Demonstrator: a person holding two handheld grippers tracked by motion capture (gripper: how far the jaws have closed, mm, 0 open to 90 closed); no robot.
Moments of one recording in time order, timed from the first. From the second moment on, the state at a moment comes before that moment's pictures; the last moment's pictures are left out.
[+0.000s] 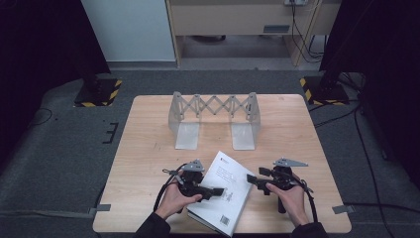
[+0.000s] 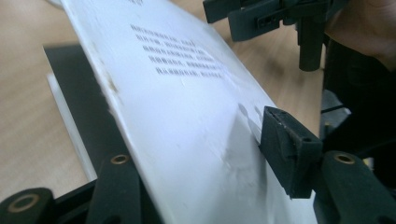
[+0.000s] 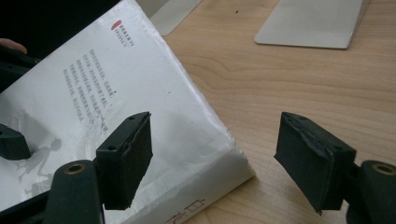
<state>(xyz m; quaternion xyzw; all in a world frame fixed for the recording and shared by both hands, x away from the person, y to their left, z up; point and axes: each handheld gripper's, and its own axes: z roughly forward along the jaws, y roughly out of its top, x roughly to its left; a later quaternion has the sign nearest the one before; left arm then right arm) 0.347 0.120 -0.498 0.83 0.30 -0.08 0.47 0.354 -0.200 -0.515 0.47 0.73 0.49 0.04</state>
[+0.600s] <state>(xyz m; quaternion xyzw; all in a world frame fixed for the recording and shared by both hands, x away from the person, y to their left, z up) 0.327 0.143 -0.513 0.81 0.39 -0.02 0.44 0.330 -0.187 -0.527 0.50 0.73 0.47 0.02</state>
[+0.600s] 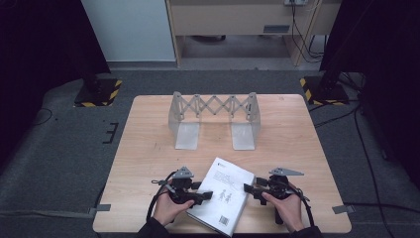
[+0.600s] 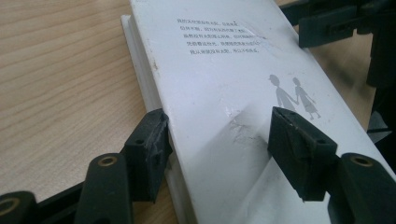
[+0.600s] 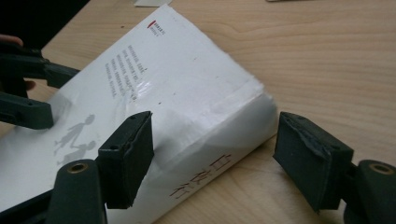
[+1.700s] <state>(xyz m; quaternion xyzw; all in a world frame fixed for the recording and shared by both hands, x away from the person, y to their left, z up) 0.327 0.123 -0.525 0.81 0.37 -0.03 0.46 0.355 -0.182 -0.528 0.48 0.73 0.49 0.06</state>
